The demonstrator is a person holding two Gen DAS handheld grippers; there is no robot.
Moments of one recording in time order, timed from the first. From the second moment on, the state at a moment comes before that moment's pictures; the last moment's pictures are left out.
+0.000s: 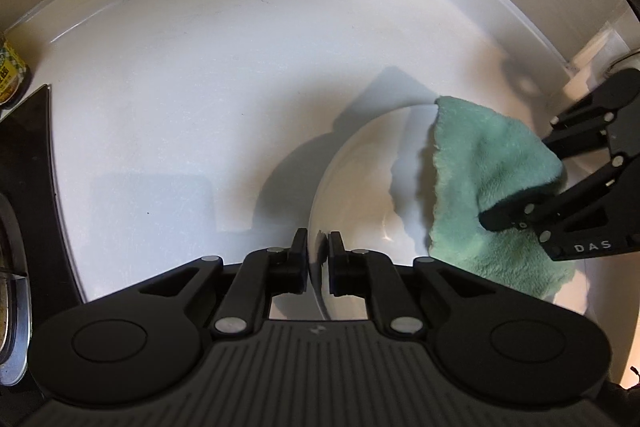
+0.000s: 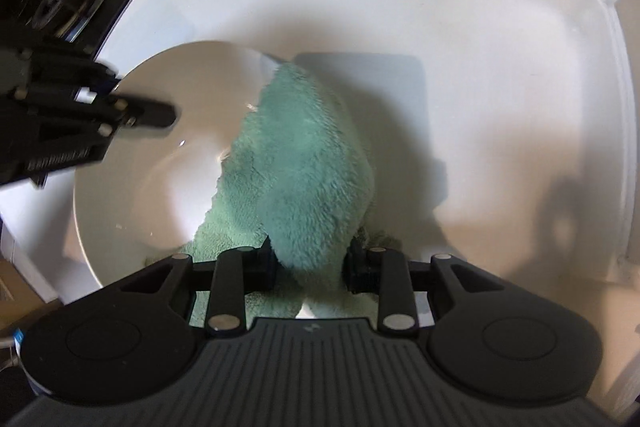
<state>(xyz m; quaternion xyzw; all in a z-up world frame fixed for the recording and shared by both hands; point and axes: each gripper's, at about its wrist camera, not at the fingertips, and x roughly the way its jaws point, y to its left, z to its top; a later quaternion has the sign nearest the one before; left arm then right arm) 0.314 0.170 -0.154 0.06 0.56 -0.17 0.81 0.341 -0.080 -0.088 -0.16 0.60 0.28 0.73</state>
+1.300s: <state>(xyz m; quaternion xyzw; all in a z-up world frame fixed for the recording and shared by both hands) 0.332 0.158 -0.133 0.11 0.56 -0.17 0.80 0.262 -0.126 -0.069 -0.21 0.56 0.29 0.75</state>
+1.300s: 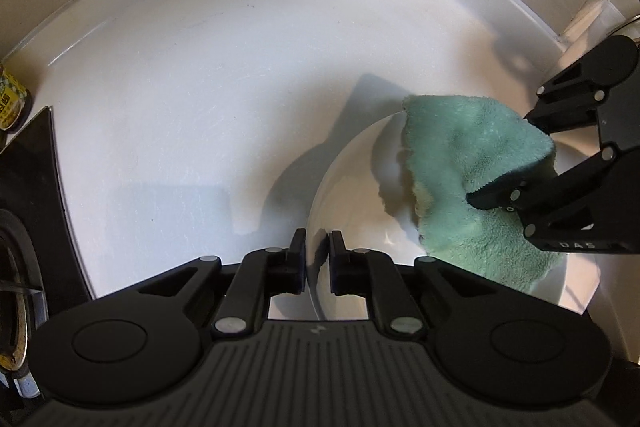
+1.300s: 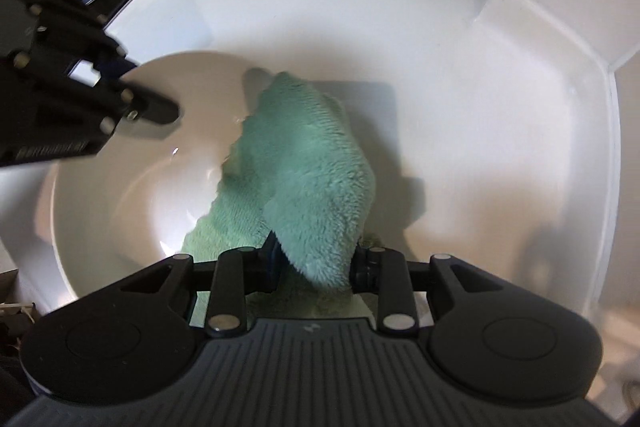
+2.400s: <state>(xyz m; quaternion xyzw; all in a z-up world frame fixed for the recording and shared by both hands) 0.335 0.145 -0.158 0.09 0.56 -0.18 0.80 0.277 -0.148 -0.071 -0.23 0.55 0.28 0.75</state>
